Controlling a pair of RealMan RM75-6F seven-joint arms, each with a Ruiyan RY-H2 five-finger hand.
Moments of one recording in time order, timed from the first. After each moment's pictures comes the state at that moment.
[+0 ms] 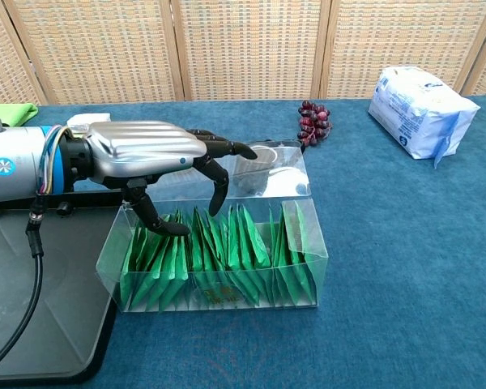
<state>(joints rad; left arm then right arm) -0.95 -1.41 0.00 -1.57 1.50 0.84 0.15 0.00 -1.00 0.10 -1.69 -1.37 1.49 0.02</state>
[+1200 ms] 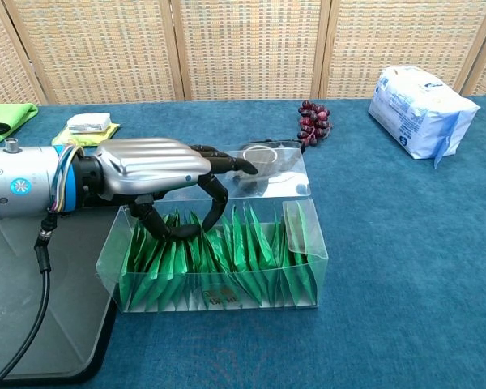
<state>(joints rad) -0.93 -1.47 -0.01 -1.52 1.49 0.82 0.16 0.00 -0.99 0.10 -1.68 -1.37 1.48 0.04</state>
